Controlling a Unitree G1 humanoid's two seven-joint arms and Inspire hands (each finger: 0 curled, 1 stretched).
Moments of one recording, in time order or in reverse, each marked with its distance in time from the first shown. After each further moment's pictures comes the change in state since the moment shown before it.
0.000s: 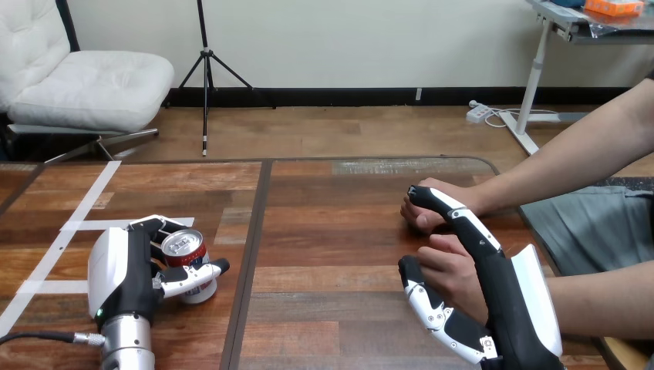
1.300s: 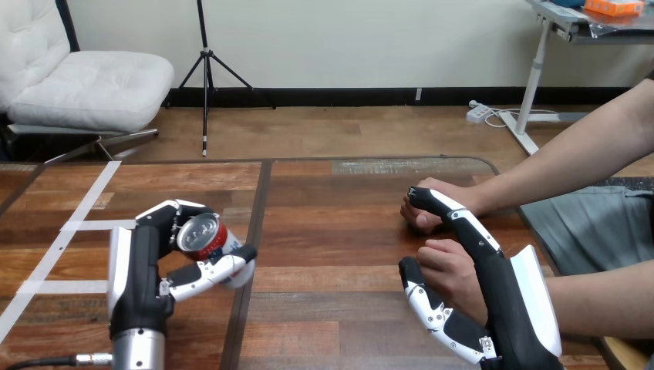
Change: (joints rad) left arm 0.241 -0.069 0.056 -0.403 -0.195 -0.186 -0.205; right arm 0.001 0.000 0.000 0.000 -0.004 0.011 0.000
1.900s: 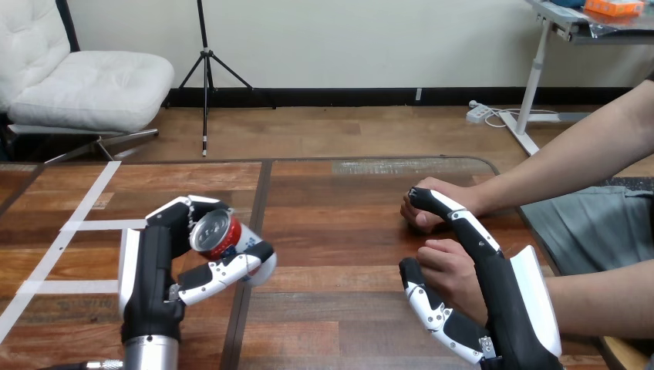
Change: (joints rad) left arm 0.099 -0.064 0.005 -0.197 -0.097 0.003 -0.120; right arm 0.000 0.000 0.000 0.000 0.000 0.007 0.000
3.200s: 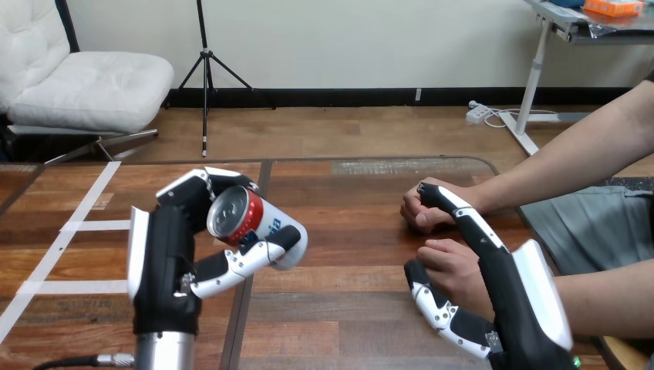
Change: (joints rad) left arm 0.103 -0.103 0.014 -0.292 -0.051 0.013 -0.156; right arm -0.006 -0.046 -0.039 -0.058 -0.037 0.086 0.057
